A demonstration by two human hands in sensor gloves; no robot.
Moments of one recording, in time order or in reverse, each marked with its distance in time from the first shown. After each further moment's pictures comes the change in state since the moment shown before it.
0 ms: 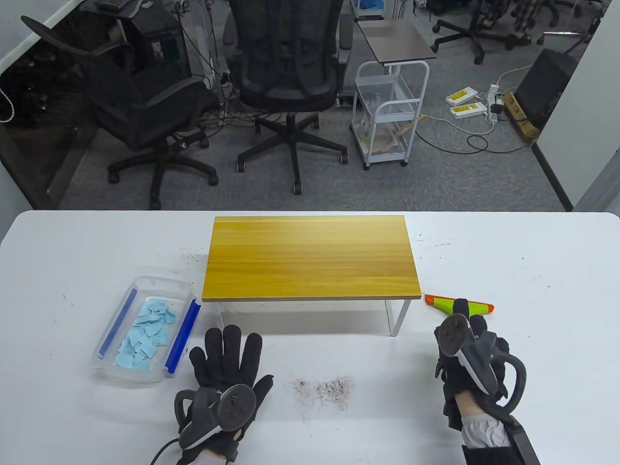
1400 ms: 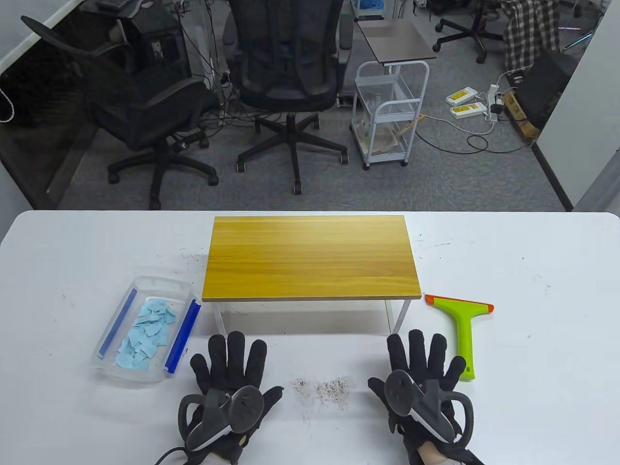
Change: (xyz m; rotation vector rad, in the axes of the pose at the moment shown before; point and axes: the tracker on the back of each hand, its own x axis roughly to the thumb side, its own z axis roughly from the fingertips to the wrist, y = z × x) left_hand 0.006 -0.011 0.001 -0.131 0.037 -0.035; right_hand 0.047 0.069 0.063 0.175 -0.286 0.030
